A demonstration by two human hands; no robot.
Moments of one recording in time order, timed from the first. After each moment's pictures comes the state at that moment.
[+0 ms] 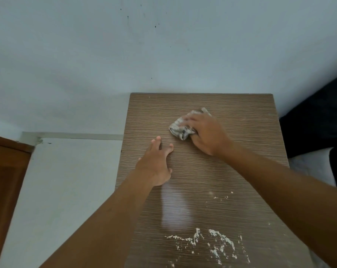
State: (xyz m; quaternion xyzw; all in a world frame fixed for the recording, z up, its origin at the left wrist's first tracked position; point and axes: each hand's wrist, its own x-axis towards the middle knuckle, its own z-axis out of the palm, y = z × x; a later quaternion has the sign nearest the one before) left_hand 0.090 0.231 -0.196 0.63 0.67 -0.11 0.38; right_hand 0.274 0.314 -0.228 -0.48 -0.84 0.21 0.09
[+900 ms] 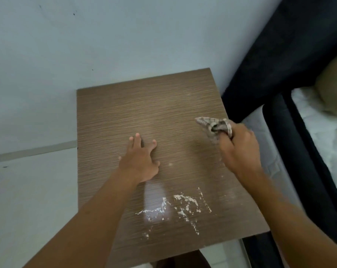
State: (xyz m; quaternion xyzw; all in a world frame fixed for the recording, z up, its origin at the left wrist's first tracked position) left_hand 0.148 0.195 -0.200 0.69 0.62 -0.16 0.35; right_hand 0.382 0.150 -0.158 -0.75 -0.57 0.16 0.30
